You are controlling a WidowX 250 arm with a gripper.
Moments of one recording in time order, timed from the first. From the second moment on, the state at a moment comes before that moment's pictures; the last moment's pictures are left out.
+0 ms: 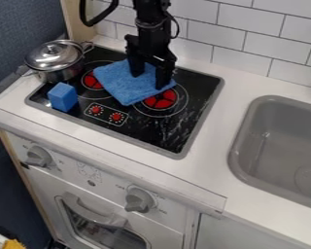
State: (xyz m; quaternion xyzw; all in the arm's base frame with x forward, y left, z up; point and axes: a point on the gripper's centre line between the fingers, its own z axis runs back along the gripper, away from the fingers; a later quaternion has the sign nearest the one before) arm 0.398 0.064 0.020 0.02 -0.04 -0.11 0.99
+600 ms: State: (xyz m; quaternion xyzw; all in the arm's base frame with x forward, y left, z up) arm 0.360 0.000 0.018 0.00 -0.03 -0.15 0.99
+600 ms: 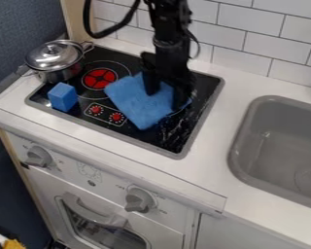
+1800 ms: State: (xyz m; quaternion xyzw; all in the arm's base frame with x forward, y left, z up) arm 0.329 -0.055 0.038 -0.03 -0.04 -0.21 0.98
